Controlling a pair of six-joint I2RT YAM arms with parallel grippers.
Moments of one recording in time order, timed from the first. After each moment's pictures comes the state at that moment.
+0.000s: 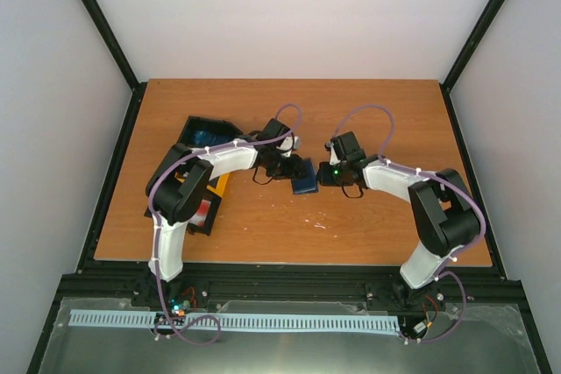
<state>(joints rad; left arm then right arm) -0.62 2.04 1.36 -0.36 0.43 -0.49 0.45 1.69 0.91 -0.23 -0.18 0.39</state>
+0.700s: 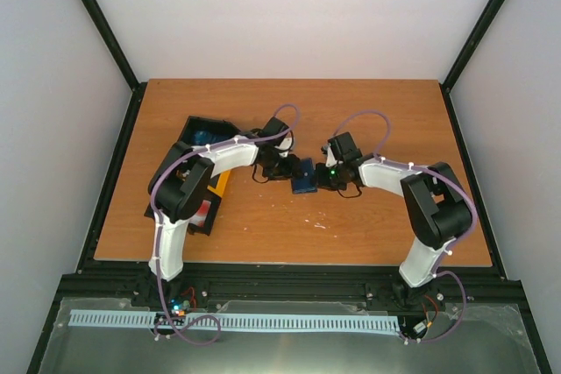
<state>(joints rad) -0.62 2.07 1.42 -0.51 0.37 -0.51 0.45 1.73 0.93 -0.24 -0.35 0.51</state>
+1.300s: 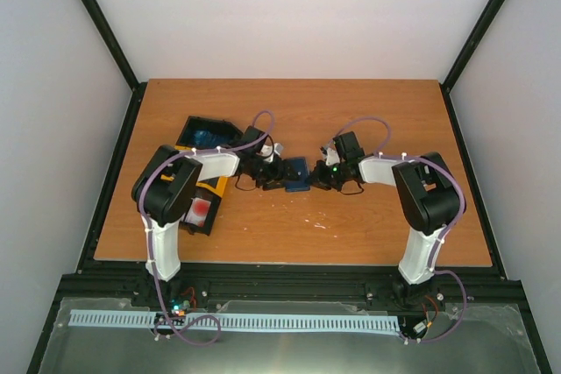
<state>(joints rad) -0.53 1.97 1.14 -0.20 0.66 -0.71 0.40 1.85 0.94 -0.13 -0.60 0.59</state>
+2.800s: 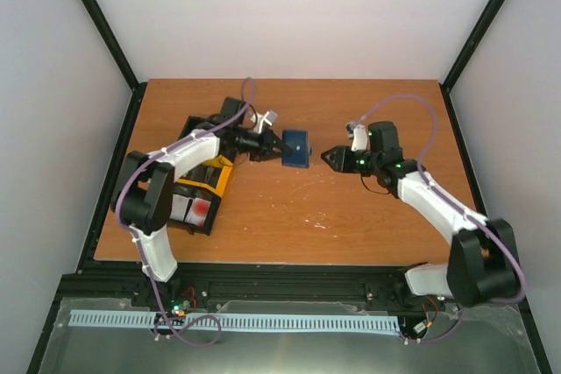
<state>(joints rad) -0.43 1.87 1.25 -0.25 0.94 -0.61 0.31 1.40 0.83 -0.19 -0.55 0.44</state>
